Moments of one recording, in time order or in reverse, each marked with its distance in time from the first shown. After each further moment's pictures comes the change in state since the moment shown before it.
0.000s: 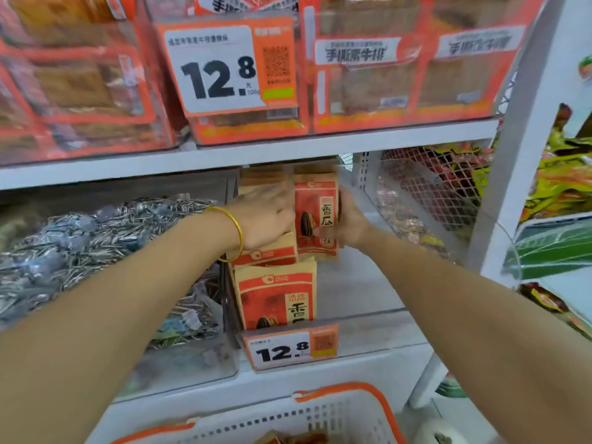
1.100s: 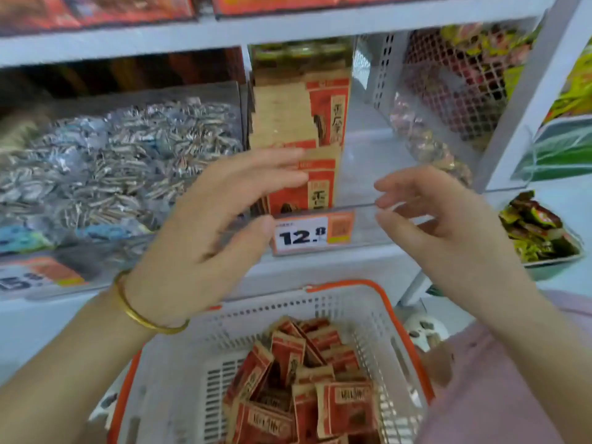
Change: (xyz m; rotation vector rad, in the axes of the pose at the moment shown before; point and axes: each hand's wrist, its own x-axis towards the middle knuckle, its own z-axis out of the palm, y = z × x) left_hand -0.173 0.004 0.049 -0.520 0.536 0.481; right_hand -0.248 -0.094 -0.004 -0.200 0.132 -0.175
